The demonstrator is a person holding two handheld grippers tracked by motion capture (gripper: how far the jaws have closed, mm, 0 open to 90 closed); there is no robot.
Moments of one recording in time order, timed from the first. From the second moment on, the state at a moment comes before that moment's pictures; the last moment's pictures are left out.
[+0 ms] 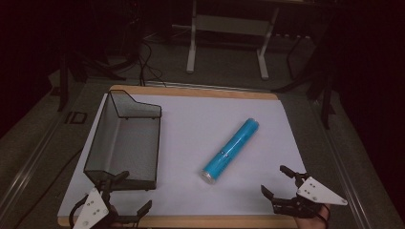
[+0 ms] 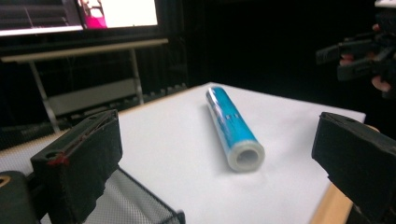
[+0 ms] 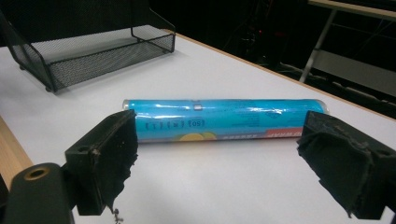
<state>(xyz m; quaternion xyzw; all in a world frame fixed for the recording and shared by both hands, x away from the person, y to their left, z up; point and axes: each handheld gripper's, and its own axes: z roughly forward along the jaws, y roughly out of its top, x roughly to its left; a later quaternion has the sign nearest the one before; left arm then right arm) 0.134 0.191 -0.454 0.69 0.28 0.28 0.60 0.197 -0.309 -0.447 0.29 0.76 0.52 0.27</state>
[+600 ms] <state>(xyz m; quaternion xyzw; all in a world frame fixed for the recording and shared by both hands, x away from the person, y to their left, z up) 0.136 0.185 -0.453 0.69 0.26 0.29 0.61 0.204 -0.301 -0.453 0.28 0.81 0.46 0.22</state>
